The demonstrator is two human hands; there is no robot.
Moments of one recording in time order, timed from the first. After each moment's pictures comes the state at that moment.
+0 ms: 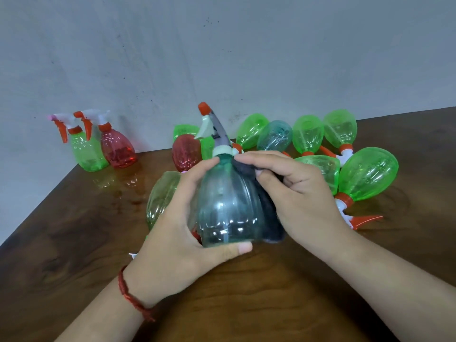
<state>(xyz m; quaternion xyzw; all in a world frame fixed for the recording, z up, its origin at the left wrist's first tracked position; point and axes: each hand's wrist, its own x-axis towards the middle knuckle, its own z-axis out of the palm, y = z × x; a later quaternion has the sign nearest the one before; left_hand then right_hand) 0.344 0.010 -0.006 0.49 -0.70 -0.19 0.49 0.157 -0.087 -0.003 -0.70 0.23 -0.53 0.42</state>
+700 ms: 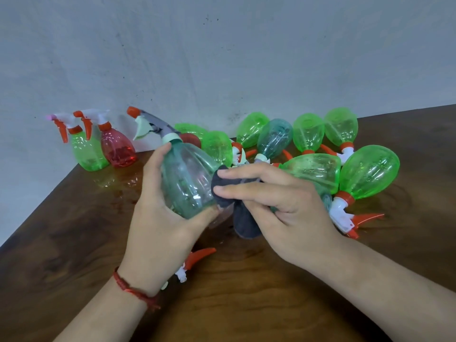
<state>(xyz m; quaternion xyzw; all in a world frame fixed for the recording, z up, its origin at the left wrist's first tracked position) 0.352 0.005 -0.005 0.58 -0.60 -0.07 0.55 0.157 -0.072 -0.011 -0.82 0.15 -0.51 0.22</state>
